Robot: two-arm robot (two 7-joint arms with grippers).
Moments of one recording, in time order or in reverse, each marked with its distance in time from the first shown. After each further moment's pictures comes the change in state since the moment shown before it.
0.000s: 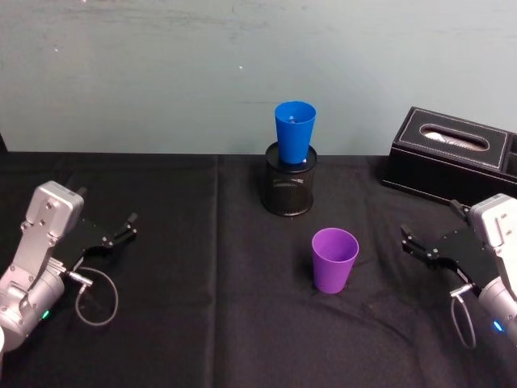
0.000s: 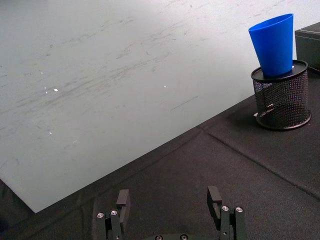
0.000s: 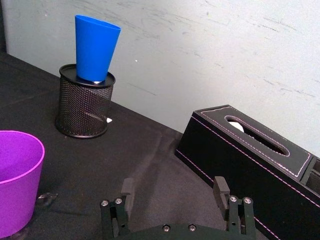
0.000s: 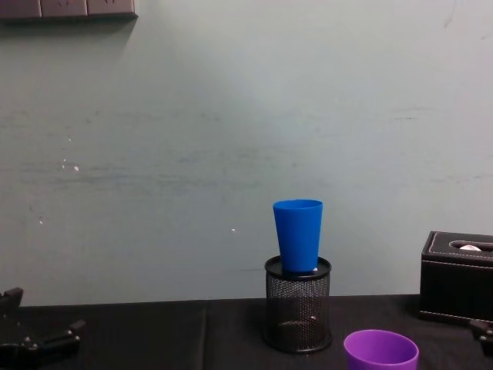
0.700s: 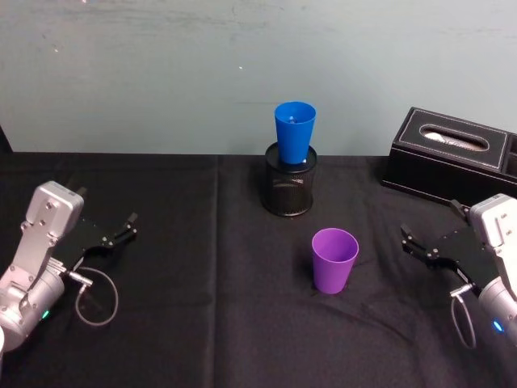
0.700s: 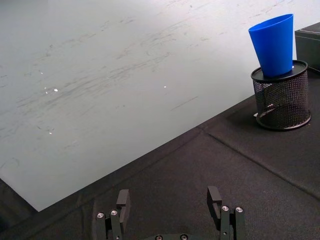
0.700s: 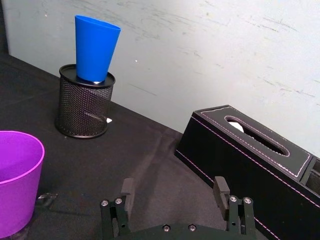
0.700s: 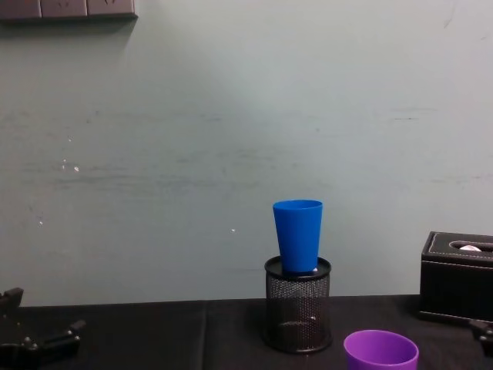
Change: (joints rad) left arm 0.000 0.000 0.000 0.000 0.000 0.000 0.000; right arm 0.000 0.000 0.000 0.000 0.000 0.000 0.000
